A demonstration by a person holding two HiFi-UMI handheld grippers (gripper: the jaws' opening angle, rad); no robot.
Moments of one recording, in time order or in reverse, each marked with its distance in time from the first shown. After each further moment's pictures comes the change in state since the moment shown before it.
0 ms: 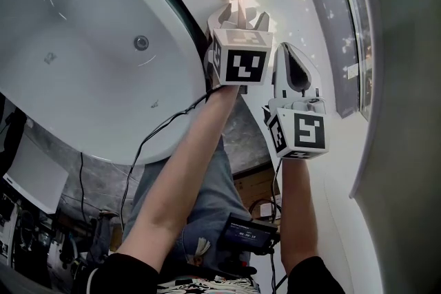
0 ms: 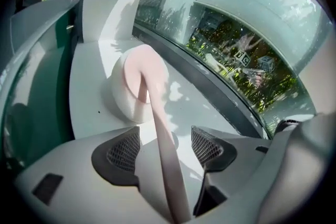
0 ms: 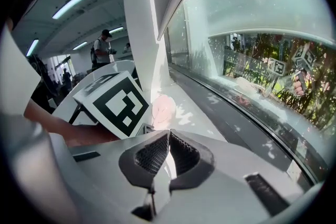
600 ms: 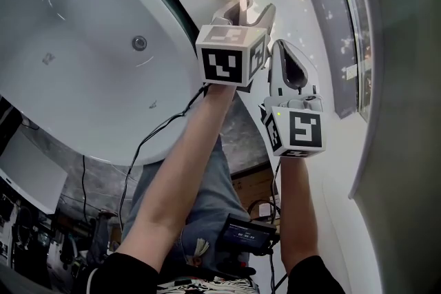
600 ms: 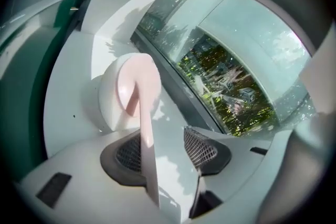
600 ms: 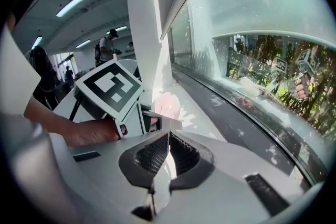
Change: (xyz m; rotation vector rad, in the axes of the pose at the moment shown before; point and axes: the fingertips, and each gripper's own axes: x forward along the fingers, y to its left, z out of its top) left arm -0.011 -0.022 0.040 -0.148 -0.153 -0.230; right arm 0.008 0.004 0.005 -0.035 0.001 0.015
